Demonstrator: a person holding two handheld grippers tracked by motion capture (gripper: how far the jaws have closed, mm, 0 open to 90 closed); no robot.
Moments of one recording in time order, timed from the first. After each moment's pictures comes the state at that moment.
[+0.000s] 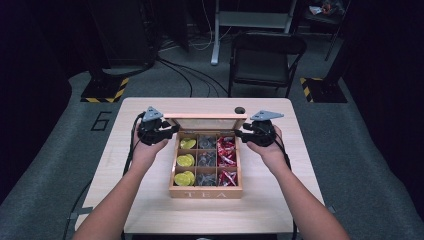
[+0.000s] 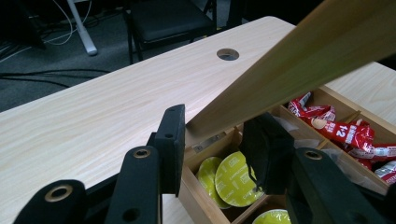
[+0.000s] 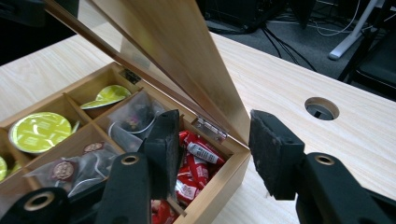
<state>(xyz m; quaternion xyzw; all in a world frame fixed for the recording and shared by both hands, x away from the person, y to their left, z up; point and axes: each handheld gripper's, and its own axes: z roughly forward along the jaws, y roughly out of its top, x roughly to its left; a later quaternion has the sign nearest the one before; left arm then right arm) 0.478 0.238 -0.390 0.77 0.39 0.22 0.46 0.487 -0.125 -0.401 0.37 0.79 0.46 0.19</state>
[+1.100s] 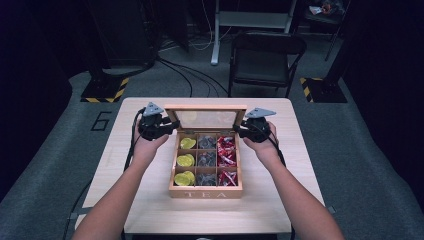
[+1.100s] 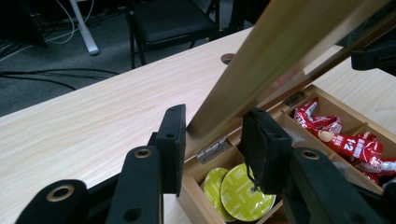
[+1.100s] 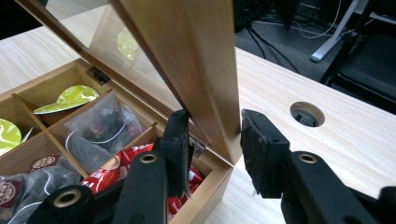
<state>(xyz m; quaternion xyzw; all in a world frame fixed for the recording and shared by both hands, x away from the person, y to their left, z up) 0.489 0.239 -0.385 0.77 0.39 0.22 0.46 0.507 -0.115 -0.412 0.37 0.79 0.44 0.22</state>
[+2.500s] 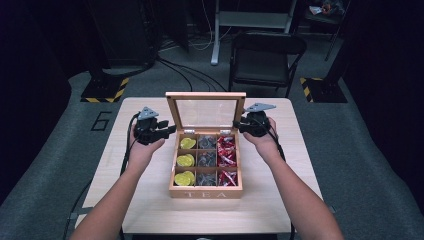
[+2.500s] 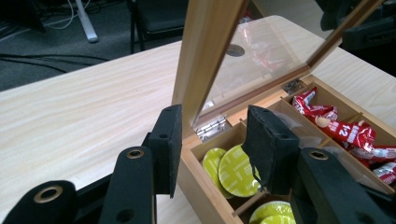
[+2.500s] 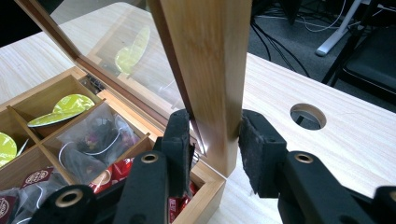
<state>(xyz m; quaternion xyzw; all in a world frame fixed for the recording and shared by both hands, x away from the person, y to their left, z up) 0.476 0.252 -0.393 0.77 0.42 0.20 0.45 0.524 -0.116 -0.406 0.38 0.79 0.44 0.20</state>
